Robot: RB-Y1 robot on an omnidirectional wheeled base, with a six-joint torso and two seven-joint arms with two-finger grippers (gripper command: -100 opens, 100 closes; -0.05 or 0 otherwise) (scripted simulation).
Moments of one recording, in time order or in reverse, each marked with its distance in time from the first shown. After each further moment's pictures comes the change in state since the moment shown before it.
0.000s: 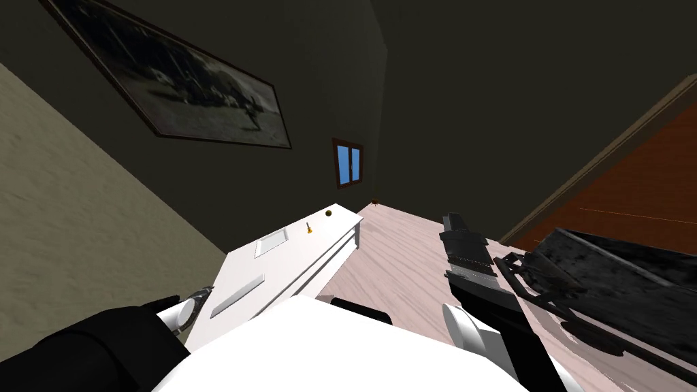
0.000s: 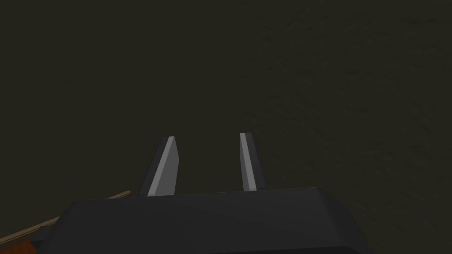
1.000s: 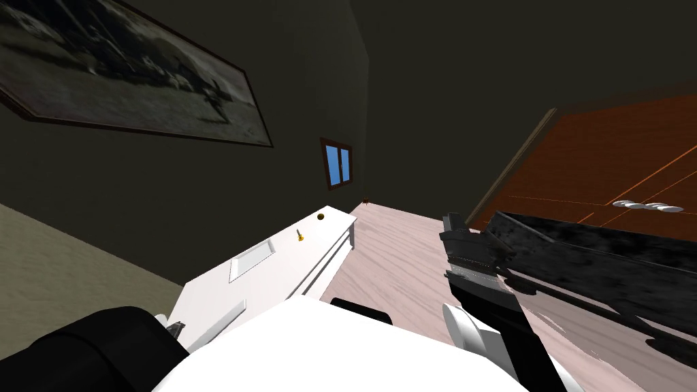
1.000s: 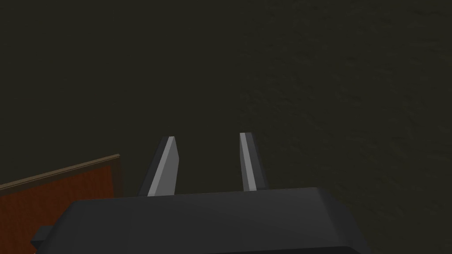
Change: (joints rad) left arm -0.043 0.029 0.096 0.236 0.114 0.224 0.042; right arm 0.000 0.000 0.000 0.000 0.000 0.000 0.000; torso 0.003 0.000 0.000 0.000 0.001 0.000
